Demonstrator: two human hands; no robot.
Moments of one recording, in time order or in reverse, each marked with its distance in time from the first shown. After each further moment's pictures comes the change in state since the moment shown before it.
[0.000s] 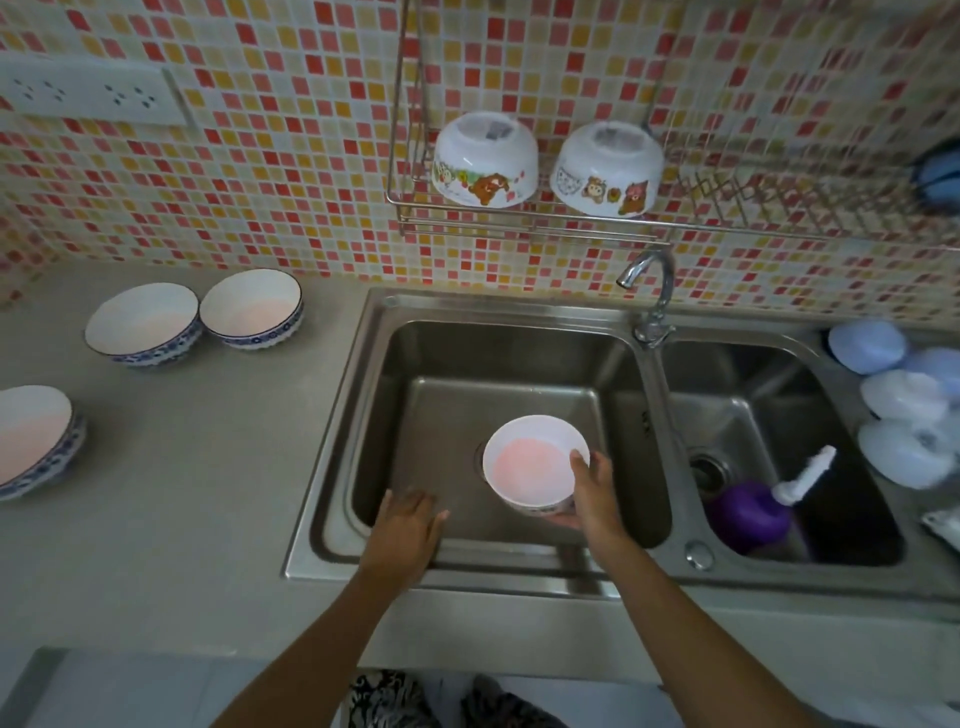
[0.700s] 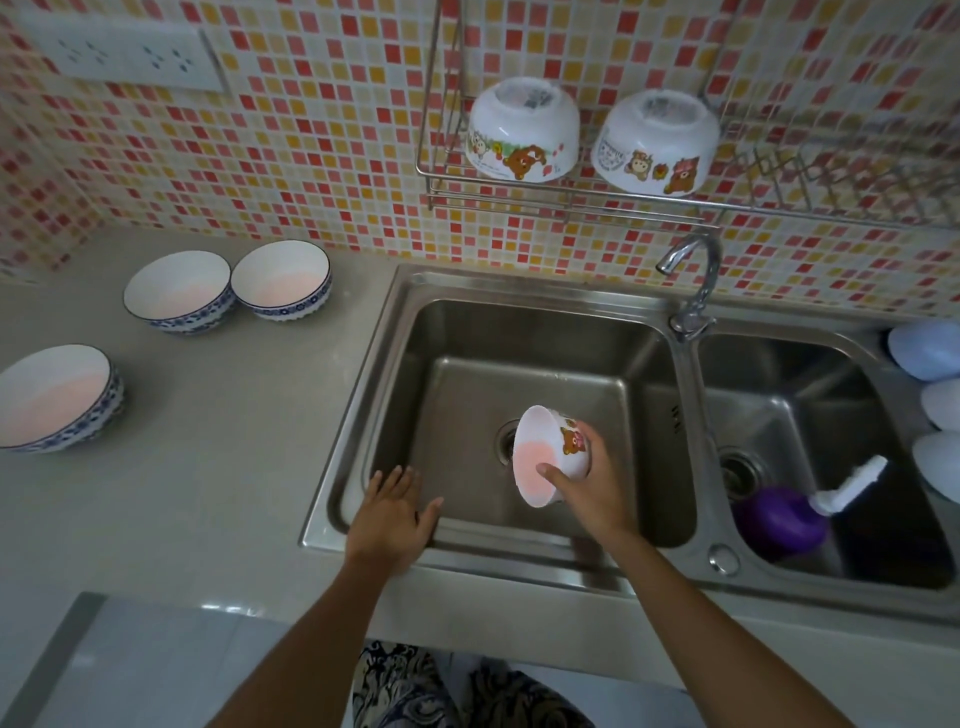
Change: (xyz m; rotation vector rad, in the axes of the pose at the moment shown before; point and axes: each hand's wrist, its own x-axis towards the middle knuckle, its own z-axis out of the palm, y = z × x) left_hand -0.011 -0.019 -0.009 0.167 -0.024 -0.131; right_hand 0.019 0.014 0.005 -0.355 -0.127 -0.426
